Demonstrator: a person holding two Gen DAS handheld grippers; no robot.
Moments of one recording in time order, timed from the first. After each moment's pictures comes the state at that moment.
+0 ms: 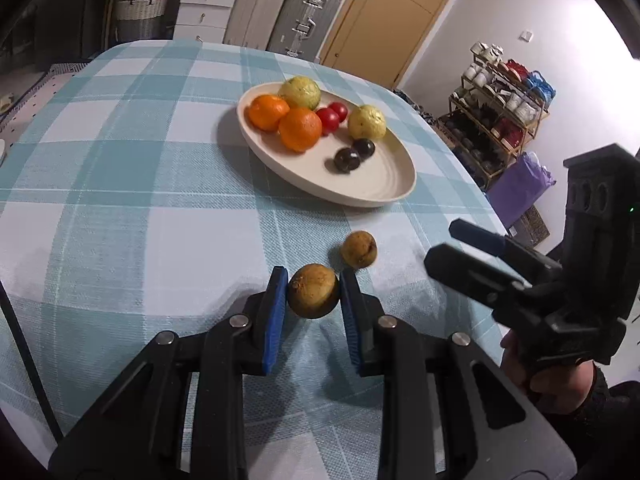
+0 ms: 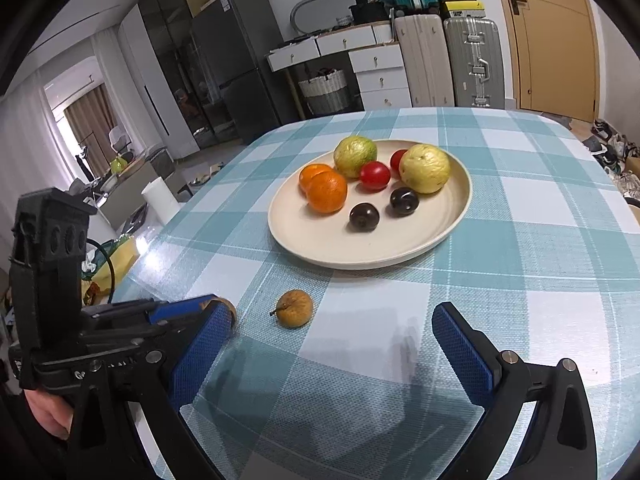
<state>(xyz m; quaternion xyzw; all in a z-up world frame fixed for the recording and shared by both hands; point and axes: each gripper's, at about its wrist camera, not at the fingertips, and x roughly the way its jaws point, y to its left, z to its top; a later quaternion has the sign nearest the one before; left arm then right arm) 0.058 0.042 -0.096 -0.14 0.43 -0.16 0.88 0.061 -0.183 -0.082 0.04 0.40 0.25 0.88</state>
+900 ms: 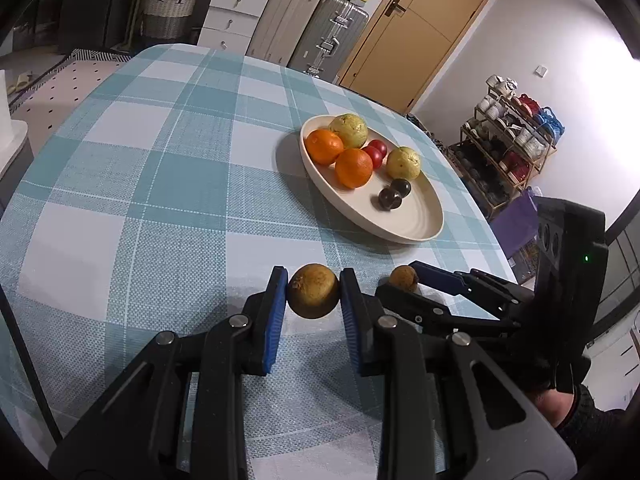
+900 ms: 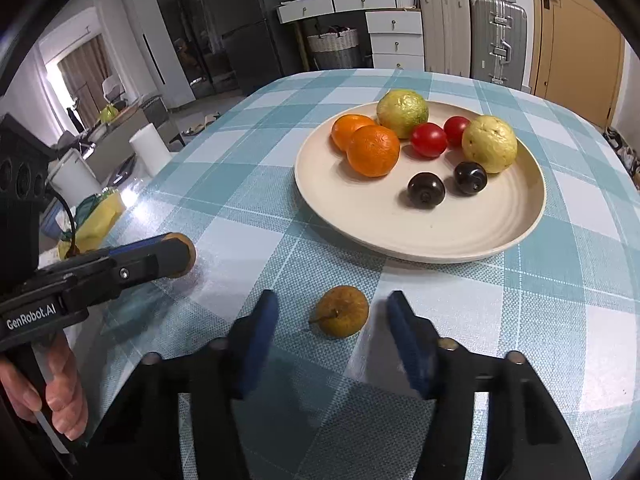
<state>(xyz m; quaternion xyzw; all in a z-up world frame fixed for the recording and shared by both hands) 0.057 0.101 -0.086 -0.18 0.41 -0.14 0.88 0.079 -0.119 -0.105 -0.03 0.46 0.24 0.86</state>
